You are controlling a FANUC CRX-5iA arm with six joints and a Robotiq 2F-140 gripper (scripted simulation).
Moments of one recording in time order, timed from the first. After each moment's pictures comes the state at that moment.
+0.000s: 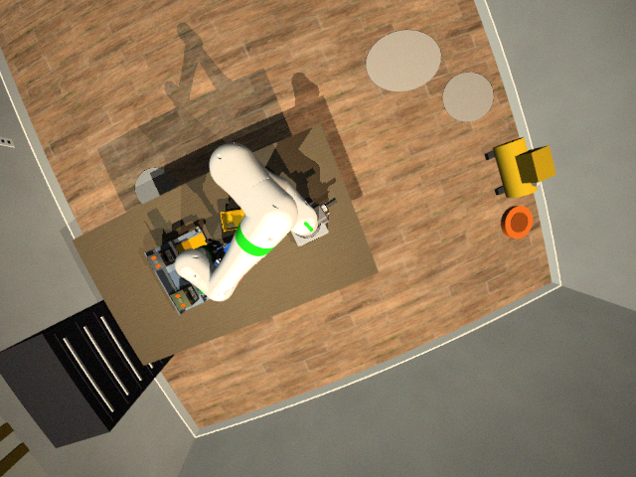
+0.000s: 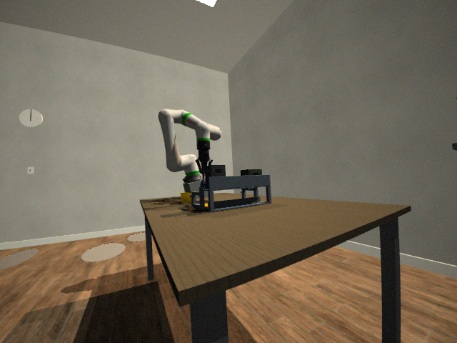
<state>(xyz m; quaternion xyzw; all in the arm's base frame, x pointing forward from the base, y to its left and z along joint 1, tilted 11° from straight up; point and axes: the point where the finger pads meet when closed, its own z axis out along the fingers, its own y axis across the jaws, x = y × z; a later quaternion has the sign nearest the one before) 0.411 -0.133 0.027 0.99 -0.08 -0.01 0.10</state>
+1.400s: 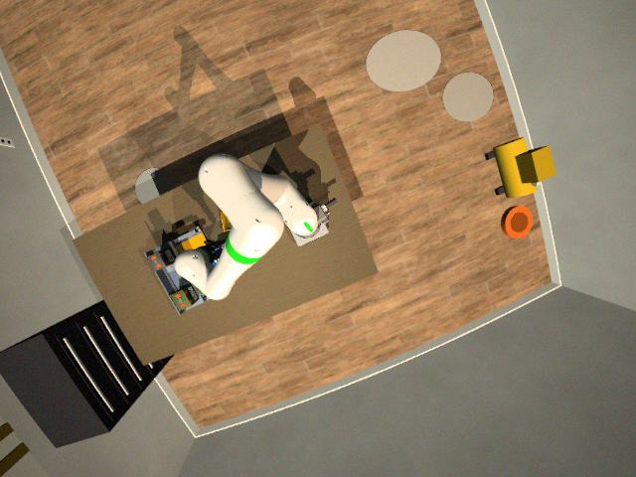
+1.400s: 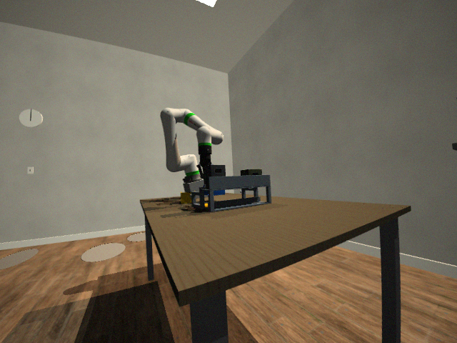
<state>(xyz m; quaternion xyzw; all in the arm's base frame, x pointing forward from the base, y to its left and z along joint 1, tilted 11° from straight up) 0.435 -0.145 -0.010 0.99 -0.08 -0.01 0.10</state>
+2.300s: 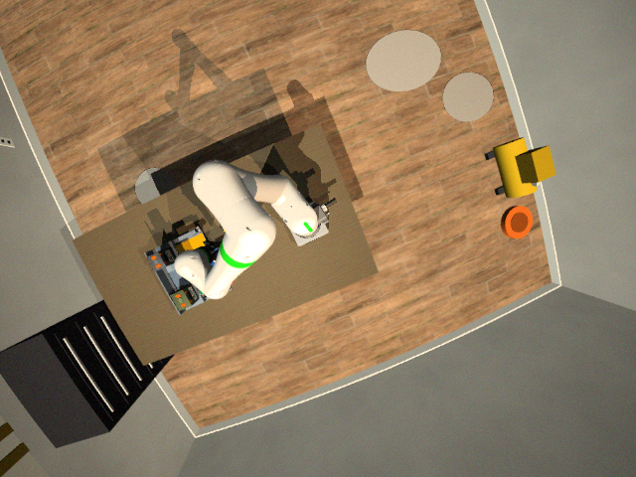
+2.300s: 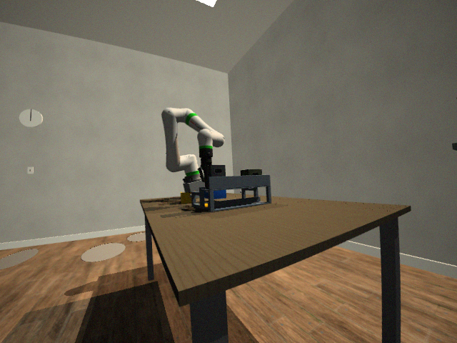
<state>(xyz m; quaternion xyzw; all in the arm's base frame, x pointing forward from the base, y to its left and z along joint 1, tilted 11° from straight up) 0.450 -0.152 -0.032 0.99 -0.08 -0.01 0.10</state>
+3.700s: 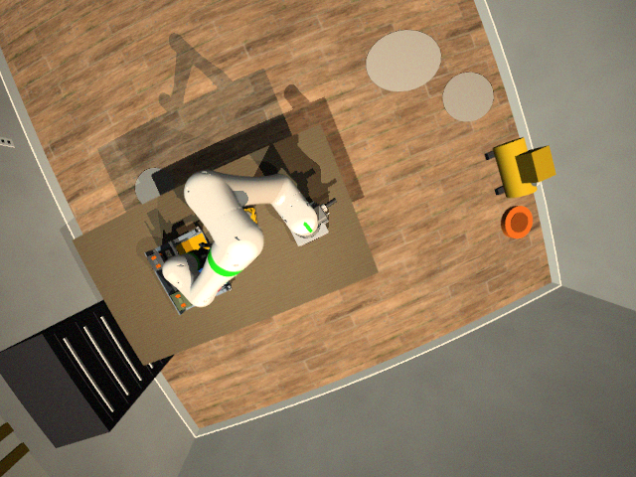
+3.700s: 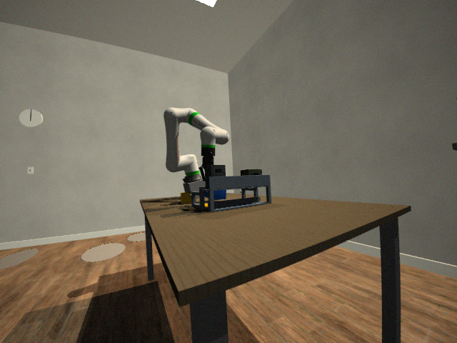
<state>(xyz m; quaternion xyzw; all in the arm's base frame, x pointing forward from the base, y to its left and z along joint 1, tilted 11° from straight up) 0.456 -0.152 -0.028 0.99 -0.09 -0.08 0.09</state>
